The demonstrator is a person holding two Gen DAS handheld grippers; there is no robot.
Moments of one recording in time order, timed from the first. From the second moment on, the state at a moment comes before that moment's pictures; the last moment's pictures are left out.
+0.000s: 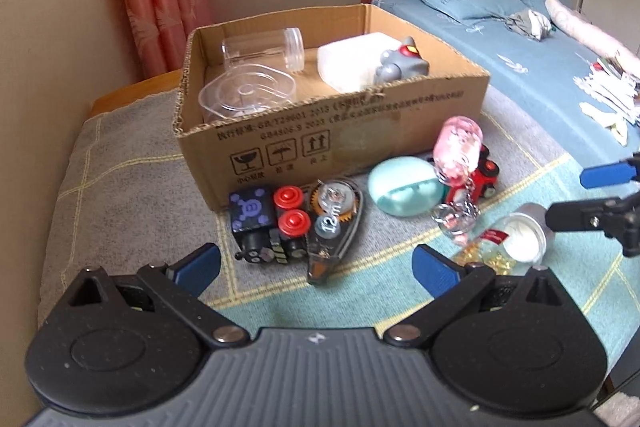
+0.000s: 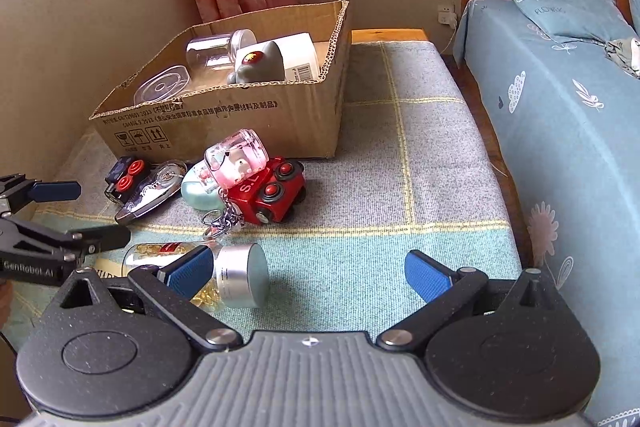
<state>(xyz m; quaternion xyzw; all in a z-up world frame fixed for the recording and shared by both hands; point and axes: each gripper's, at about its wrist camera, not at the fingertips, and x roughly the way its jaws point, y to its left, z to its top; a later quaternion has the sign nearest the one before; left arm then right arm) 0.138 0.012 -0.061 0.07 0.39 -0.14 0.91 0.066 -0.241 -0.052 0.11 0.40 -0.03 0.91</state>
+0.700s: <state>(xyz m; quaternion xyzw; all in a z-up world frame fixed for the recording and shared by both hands) 0.178 0.054 -0.088 0.05 0.40 -0.05 0.91 0.079 -0.235 -0.046 0.08 0.39 0.00 0.92</state>
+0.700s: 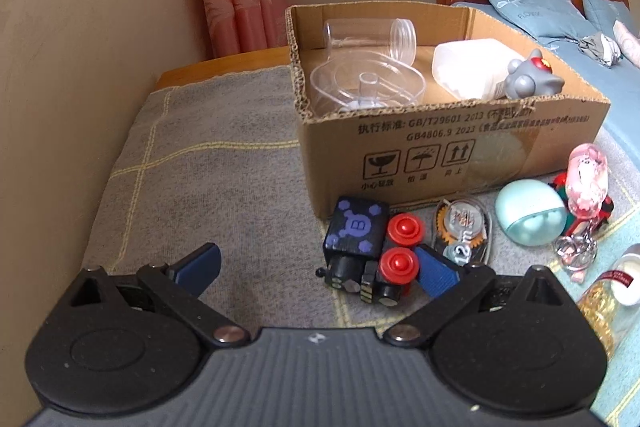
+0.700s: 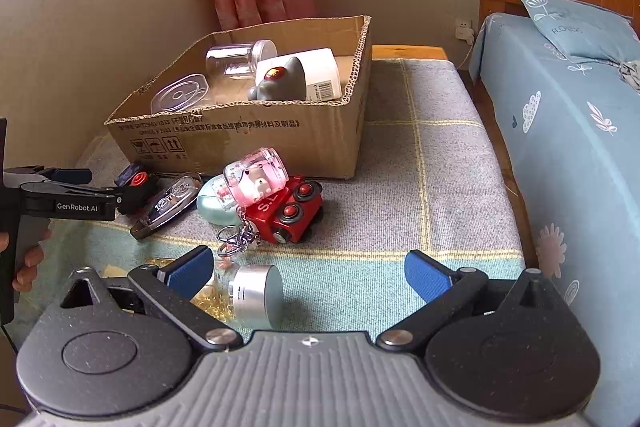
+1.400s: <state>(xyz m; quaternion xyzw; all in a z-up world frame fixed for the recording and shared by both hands) 0.185 0.049 -0.094 0.05 0.39 -0.12 0.91 0.091 -0.175 -0.063 0.05 0.44 0.10 0.89</state>
